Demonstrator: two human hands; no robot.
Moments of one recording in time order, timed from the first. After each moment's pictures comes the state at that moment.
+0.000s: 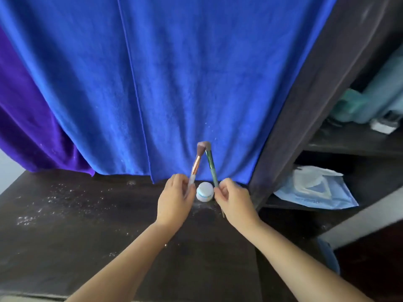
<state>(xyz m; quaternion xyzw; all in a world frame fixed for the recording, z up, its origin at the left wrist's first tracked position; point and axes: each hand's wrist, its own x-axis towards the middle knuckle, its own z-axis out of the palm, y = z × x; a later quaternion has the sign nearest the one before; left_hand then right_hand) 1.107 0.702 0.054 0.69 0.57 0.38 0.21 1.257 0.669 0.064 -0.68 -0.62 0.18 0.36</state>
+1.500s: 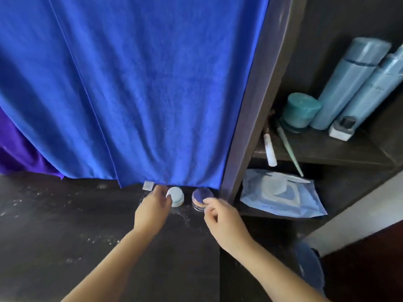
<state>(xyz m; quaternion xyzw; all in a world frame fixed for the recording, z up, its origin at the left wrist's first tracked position) 1.163 0.707 0.030 0.65 0.68 0.25 0.22 1.337 0.637 0.051 -0.65 -0.65 0.23 0.32</state>
